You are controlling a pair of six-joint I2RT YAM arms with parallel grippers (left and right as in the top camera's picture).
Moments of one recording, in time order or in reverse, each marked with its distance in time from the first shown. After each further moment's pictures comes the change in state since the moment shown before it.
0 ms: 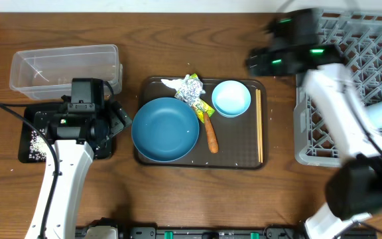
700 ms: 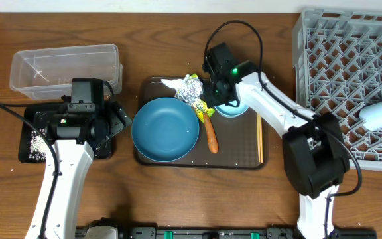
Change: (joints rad) left arm 0.000 0.000 0.000 0.000 0.000 0.000; right arm 0.282 0.255 -0.012 0.044 0.153 0.020
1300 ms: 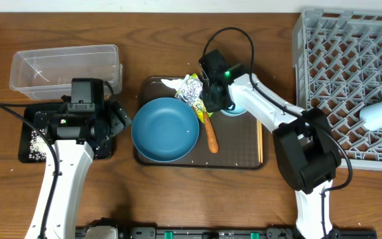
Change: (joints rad) left arm 0.000 0.000 0.000 0.000 0.000 0.000; right arm 0.018 0.048 0.027 -0.063 0.090 0.047
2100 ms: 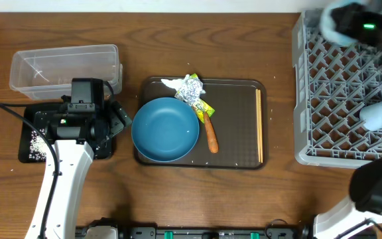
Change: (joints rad) left arm 0.000 0.000 0.000 0.000 0.000 0.000; right arm -0.835 -0.285 0.219 0.164 -0.674 0.007
